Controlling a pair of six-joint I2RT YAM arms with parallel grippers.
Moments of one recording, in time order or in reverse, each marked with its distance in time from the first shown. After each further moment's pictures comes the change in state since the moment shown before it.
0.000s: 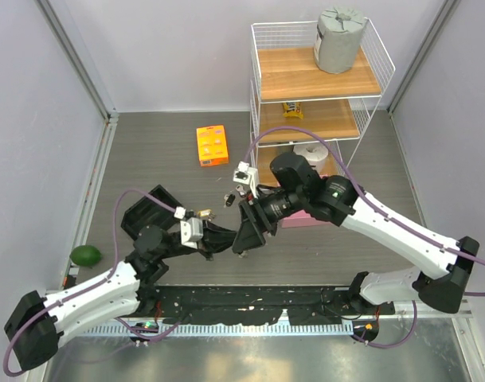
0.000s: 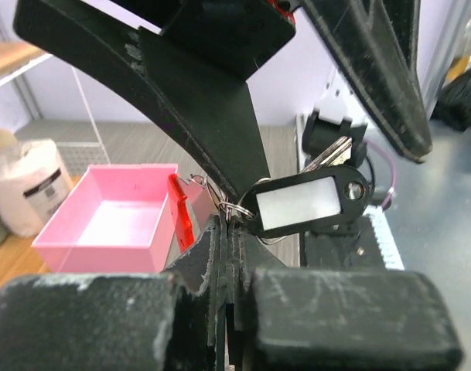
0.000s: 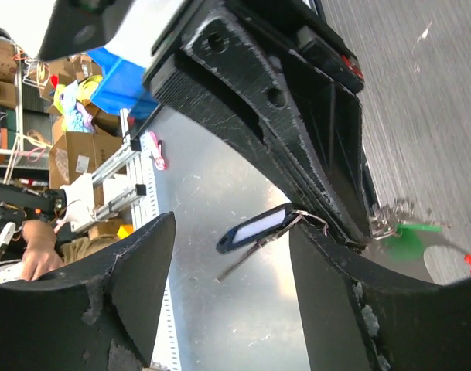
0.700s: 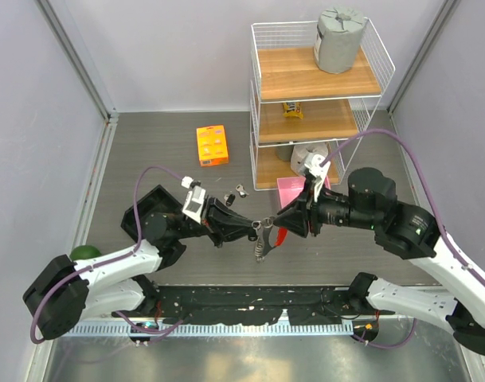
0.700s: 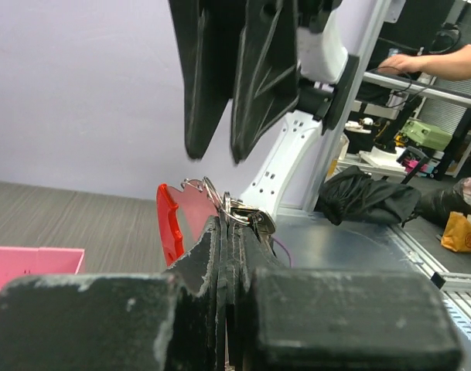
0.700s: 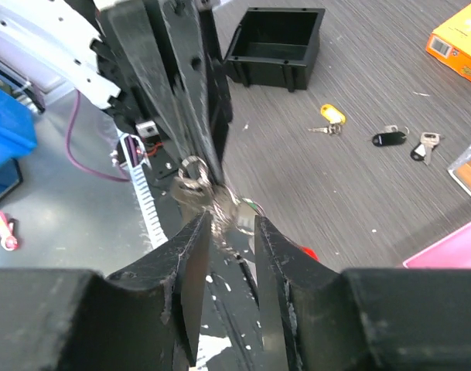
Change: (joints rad) left arm 0.033 0.362 0.140 0.559 0.124 -0.531; right arm -0.067 -0.404 -0.064 -0.013 0.396 -0.201
